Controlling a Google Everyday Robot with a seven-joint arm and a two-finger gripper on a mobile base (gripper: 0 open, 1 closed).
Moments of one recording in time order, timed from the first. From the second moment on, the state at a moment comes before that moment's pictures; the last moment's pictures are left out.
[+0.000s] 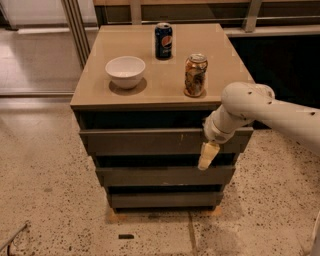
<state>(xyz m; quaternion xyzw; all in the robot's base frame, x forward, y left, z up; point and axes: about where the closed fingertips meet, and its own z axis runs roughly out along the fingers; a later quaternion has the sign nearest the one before) 0.620 -0.155 0.641 -0.65 0.74 0.04 0.19</state>
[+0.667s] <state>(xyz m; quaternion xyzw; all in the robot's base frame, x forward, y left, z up) 0.603 -0.159 0.638 -0.62 0.75 0.09 0.20</state>
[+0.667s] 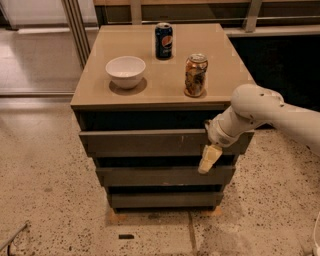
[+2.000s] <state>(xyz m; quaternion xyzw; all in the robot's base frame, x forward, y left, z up) 0.520 -0.142 0.667 -0.61 0.76 0.15 0.15</state>
